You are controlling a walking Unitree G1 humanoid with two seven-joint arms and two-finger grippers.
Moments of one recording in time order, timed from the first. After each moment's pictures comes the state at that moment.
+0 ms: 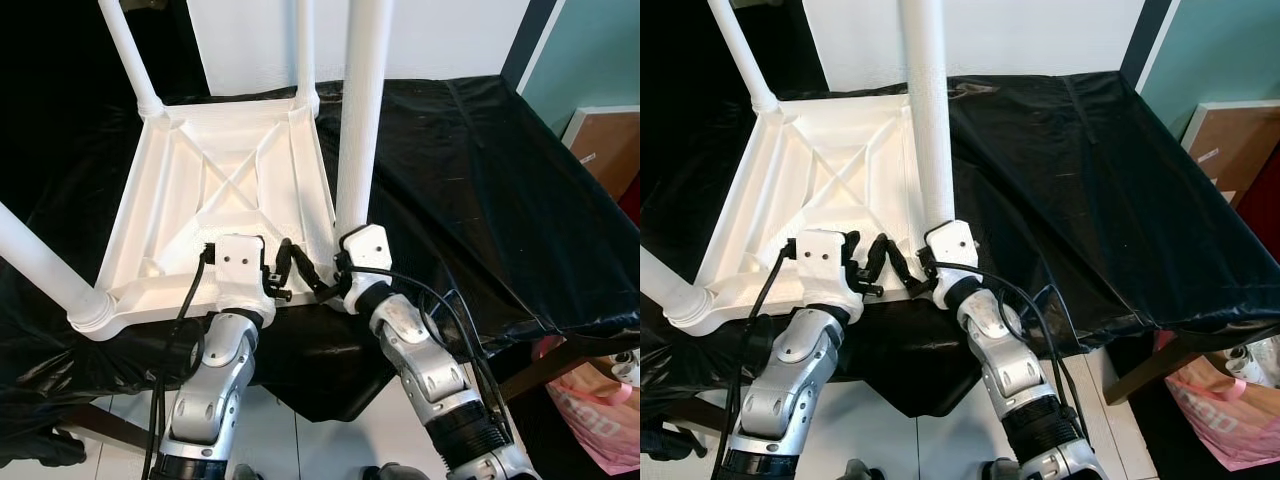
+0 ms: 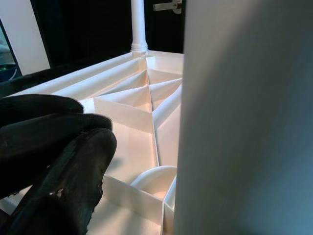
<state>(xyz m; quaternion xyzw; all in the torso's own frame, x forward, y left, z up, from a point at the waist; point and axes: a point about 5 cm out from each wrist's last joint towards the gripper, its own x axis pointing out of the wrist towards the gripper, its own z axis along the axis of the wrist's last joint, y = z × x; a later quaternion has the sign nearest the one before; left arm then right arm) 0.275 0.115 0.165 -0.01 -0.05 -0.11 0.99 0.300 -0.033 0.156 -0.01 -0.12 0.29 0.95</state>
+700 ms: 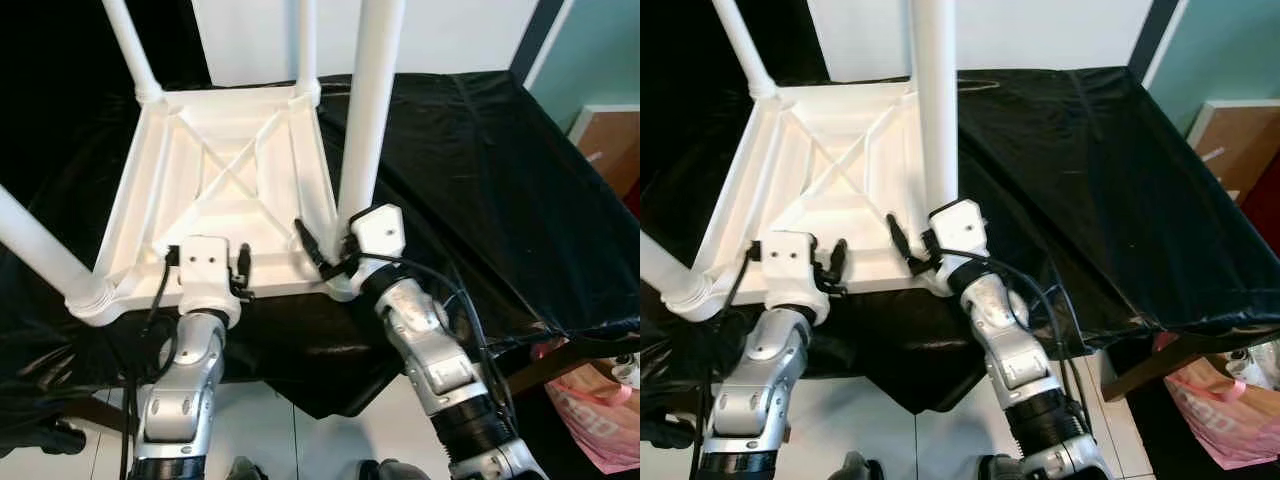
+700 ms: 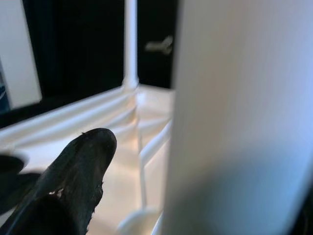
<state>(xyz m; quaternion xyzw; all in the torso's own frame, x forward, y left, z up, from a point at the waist) 0.275 0.153 0.165 0.04 -0.02 -0.03 1.00 0.293 -0.053 0.199 -0.01 -0.22 0.23 0.95</state>
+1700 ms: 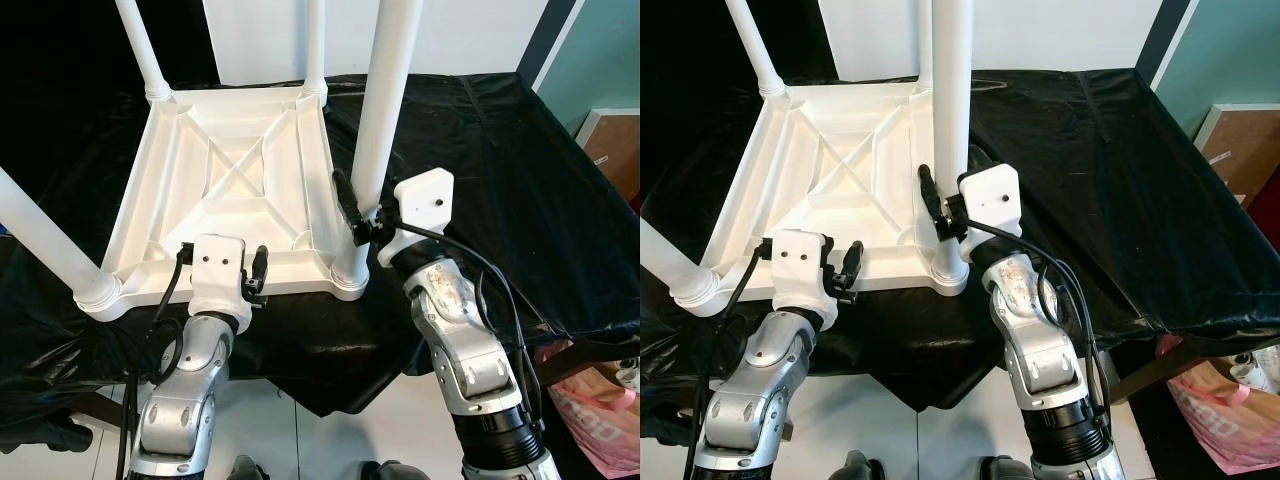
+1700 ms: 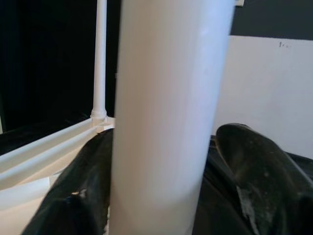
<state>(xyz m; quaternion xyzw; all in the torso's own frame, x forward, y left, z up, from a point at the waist) 0.261 0.136 0.178 0.04 -0.02 -0.07 1.00 0.279 -0.071 0.240 -0.03 -0.25 0.17 0.95</state>
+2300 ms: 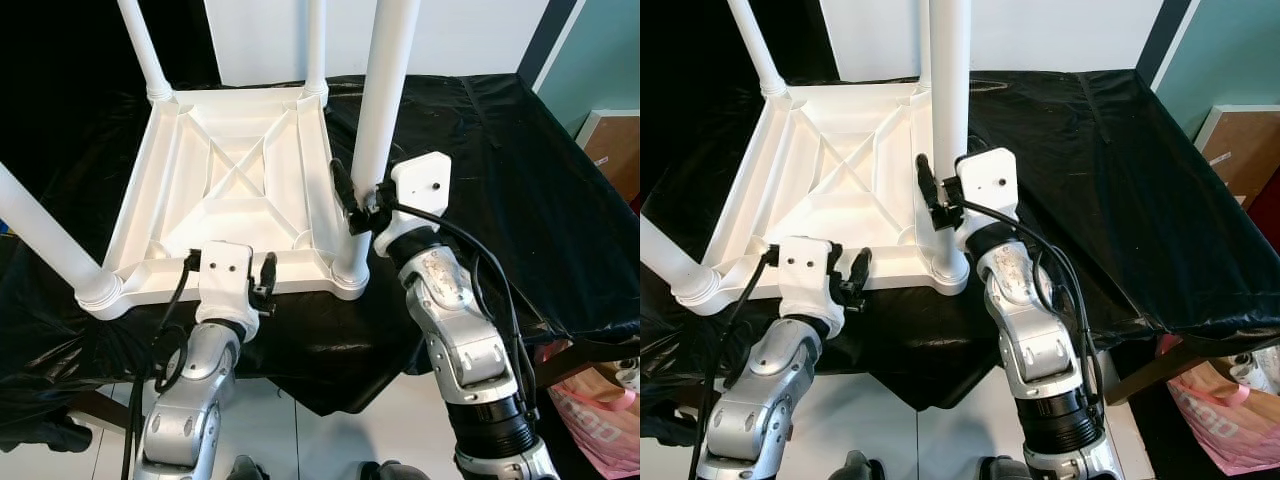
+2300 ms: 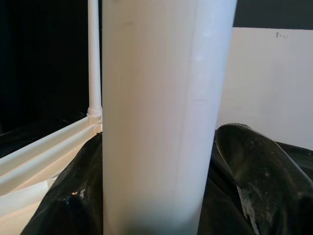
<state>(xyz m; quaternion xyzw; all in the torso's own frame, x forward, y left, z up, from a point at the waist) 0.257 0.134 0.176 0.02 -0.01 -0.07 1.00 0.285 -0.067 0.248 -0.01 -0.23 0.15 0.96</state>
